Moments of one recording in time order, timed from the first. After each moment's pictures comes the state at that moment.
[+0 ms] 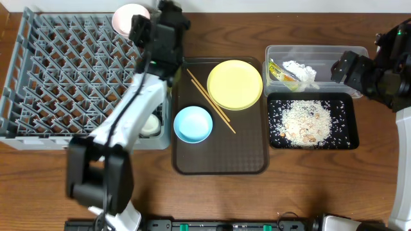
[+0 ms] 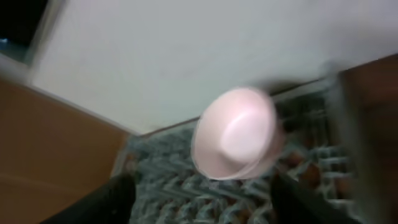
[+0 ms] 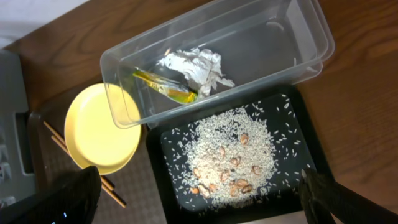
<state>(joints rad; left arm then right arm) -0.30 1.80 1.44 -0.11 -0.68 0.39 -0.17 1.45 1.62 -1.15 -0.14 0.30</state>
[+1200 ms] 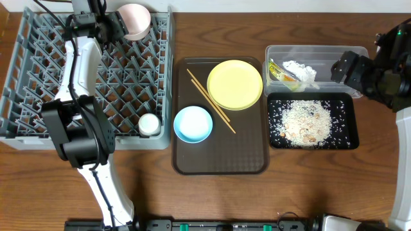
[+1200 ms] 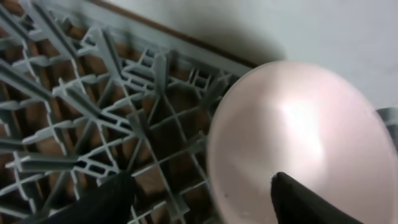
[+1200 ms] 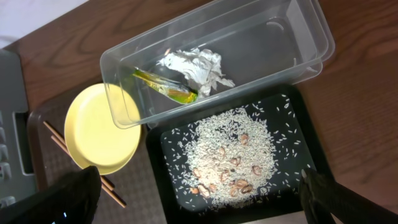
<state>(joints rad) 0.16 2.19 1.92 -0.51 0.08 -0.26 -0.17 1.45 1.61 -1.15 -0.14 0.30</state>
